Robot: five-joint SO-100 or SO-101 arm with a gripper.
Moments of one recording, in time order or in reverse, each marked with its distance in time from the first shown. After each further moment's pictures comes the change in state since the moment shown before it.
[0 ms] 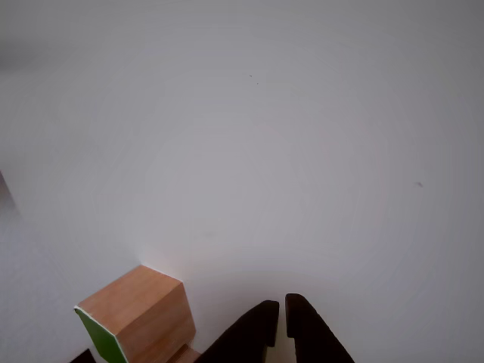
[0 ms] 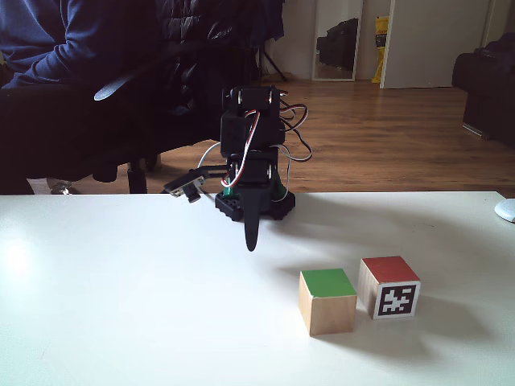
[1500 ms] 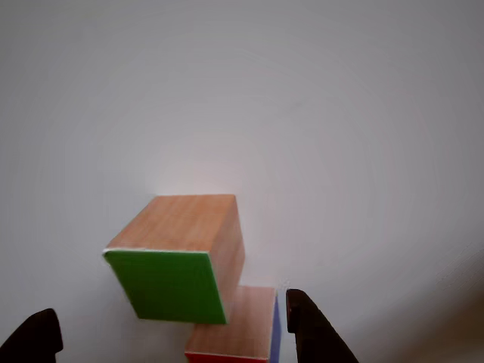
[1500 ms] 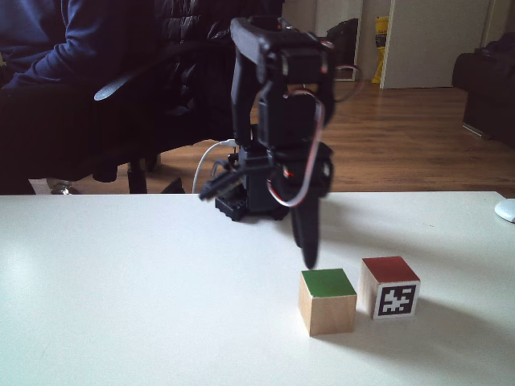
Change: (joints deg) arm -17.1 -85.3 -62.8 0.7 14.5
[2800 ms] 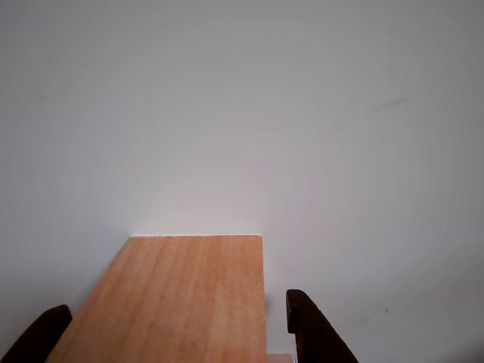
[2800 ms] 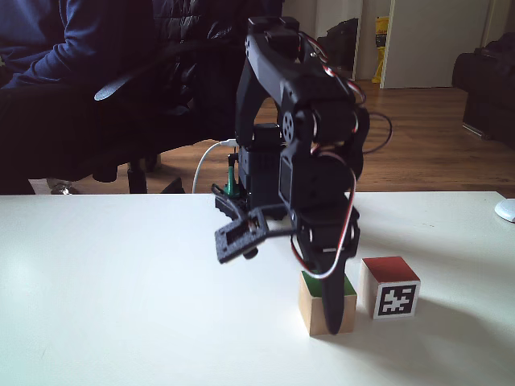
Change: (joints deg) arm -1.5 -26.0 -14.3 -2.7 -3.9
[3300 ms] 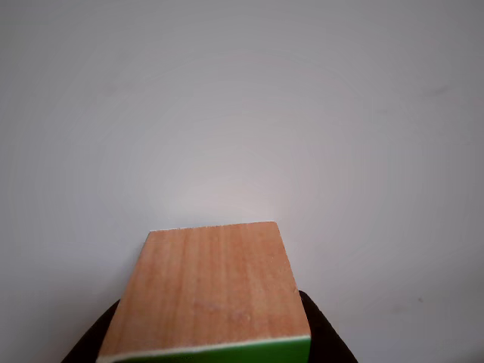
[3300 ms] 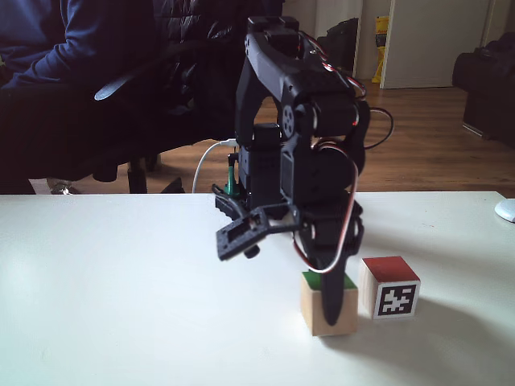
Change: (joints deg) arm 0.4 2.6 -0.6 -2.3 1.1
